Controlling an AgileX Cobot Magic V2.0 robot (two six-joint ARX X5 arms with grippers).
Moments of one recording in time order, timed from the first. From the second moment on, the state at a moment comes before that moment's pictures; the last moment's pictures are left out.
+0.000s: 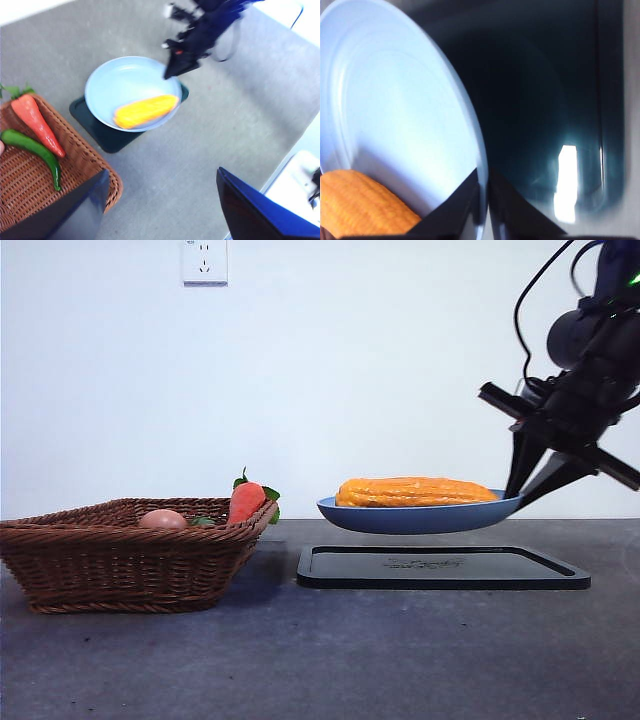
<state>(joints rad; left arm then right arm) -0.87 1.04 1.50 -1.01 -0.03 -0.14 0.05 1.91 1.45 -0.75 -0.55 0.35</state>
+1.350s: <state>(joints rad) -0.87 0.97 1.50 -1.01 -0.03 -0.17 0.01 1.79 1.60 -0.87 -0.52 0.19</state>
